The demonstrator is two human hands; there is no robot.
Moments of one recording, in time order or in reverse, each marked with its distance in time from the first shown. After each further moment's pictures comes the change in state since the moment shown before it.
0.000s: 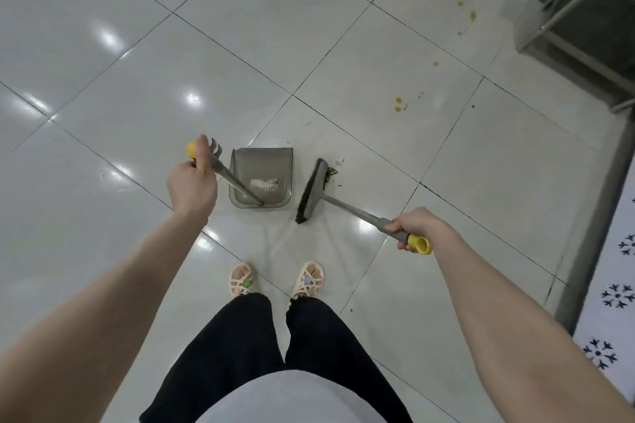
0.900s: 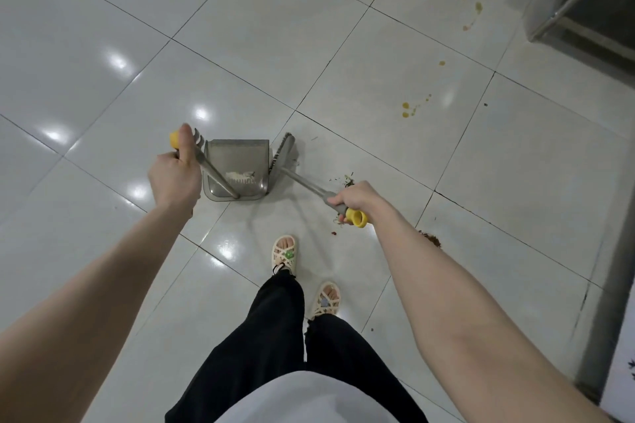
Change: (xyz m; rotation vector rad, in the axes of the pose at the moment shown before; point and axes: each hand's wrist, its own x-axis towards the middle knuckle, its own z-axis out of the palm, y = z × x) left_hand 0.073 0.072 0.018 0.091 0.057 0.064; right_hand 0.034 -0.139 0.044 0.184 -0.116 -0.202
